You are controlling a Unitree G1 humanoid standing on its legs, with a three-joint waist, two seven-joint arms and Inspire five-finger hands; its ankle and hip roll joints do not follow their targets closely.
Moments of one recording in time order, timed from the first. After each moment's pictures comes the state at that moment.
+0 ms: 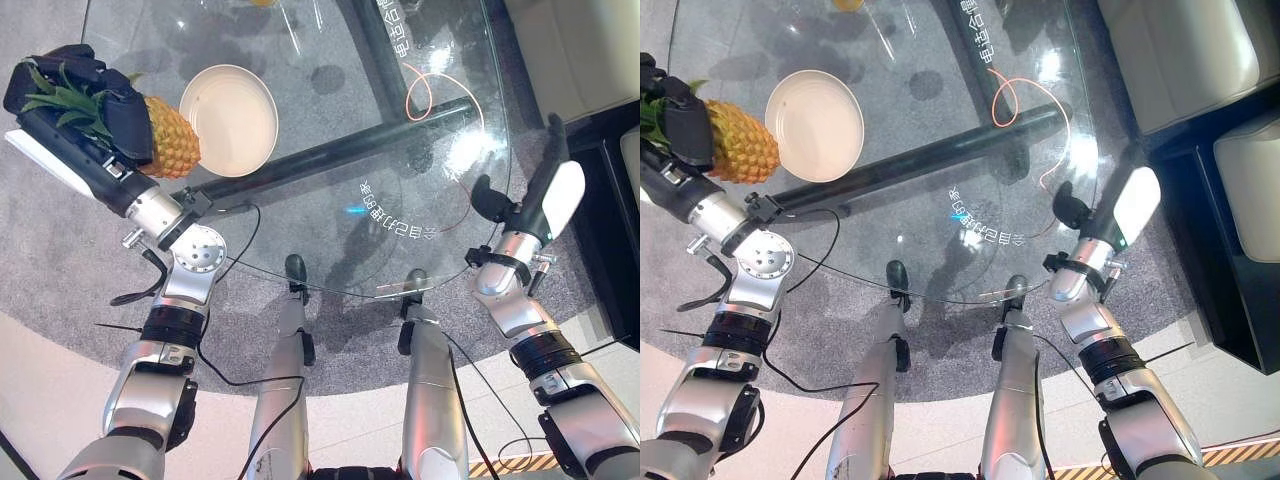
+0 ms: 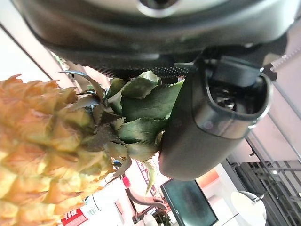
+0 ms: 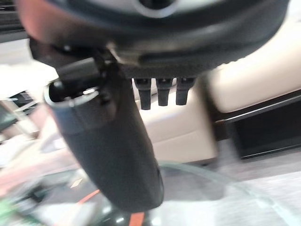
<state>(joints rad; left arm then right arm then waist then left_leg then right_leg) -0.82 0.50 -0.10 0.59 0.09 -0.59 1.17 -0.60 -0.56 0.31 0.63 0.07 -0.06 -0.97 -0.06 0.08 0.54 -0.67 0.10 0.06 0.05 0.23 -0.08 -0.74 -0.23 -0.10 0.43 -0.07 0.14</state>
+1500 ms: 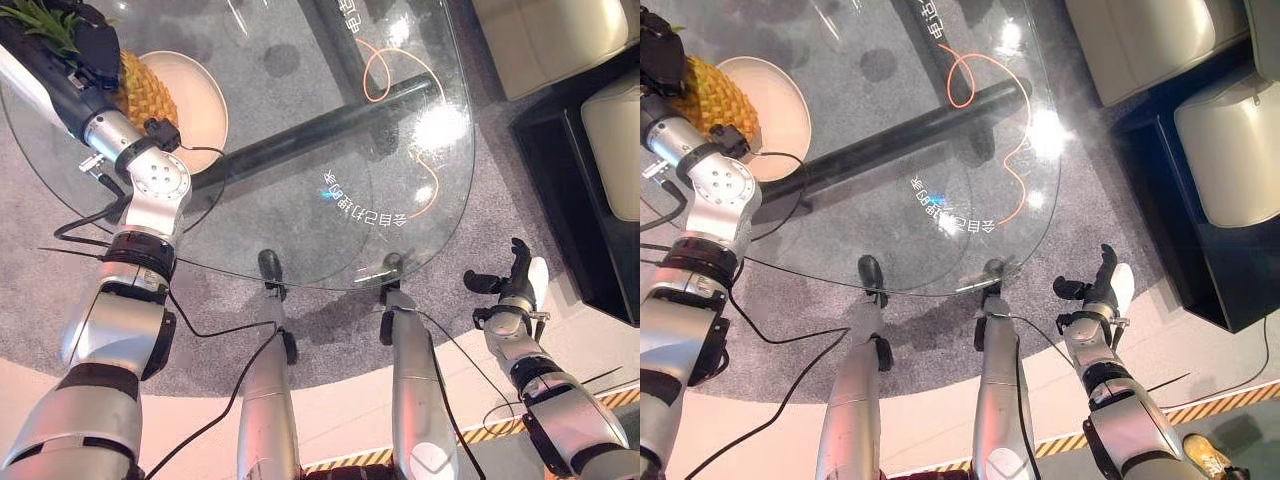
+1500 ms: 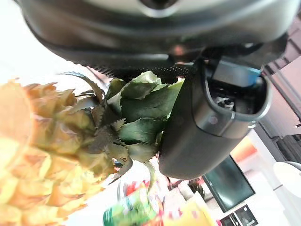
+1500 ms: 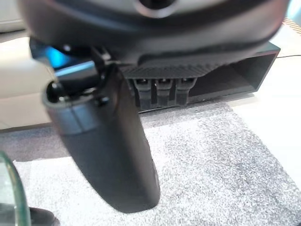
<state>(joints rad) -1.18 0.60 -0.30 1.02 -0.26 -0.55 1.00 -0.62 -0.47 0.38 1.15 0.26 -0.21 -0.59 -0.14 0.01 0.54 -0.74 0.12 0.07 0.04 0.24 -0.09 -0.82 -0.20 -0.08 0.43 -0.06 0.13</state>
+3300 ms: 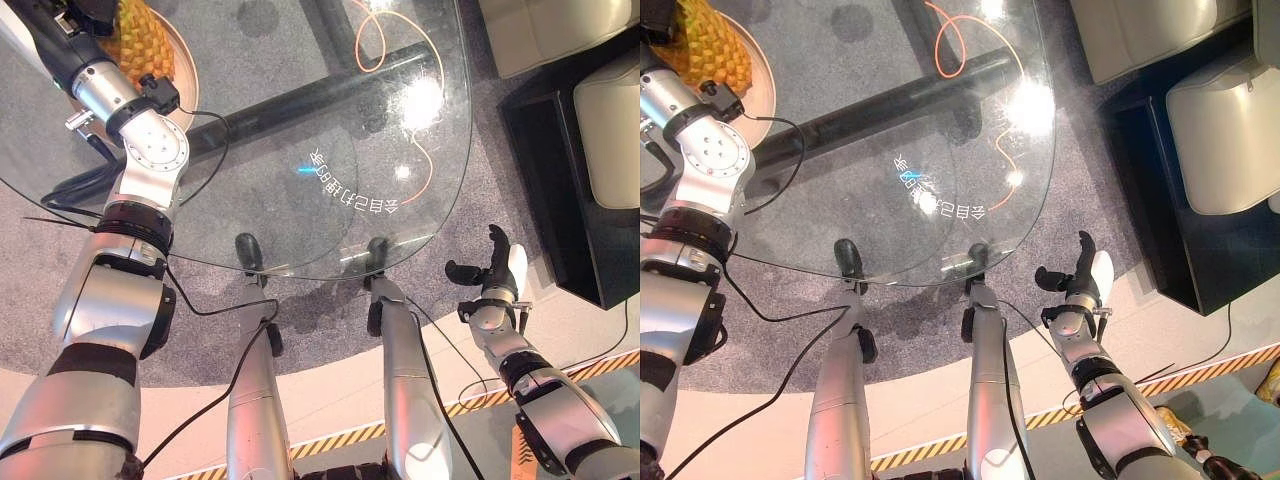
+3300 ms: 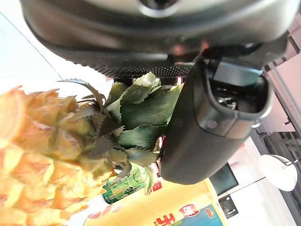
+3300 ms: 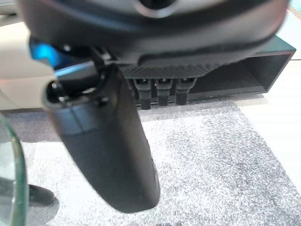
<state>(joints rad) -1.28 0.61 -0.35 1.04 -0.18 -0.63 0.99 -0.64 -0.44 0.42 1.11 0.24 -0.23 -0.60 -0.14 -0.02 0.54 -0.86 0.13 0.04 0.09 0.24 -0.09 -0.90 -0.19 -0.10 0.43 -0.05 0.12</state>
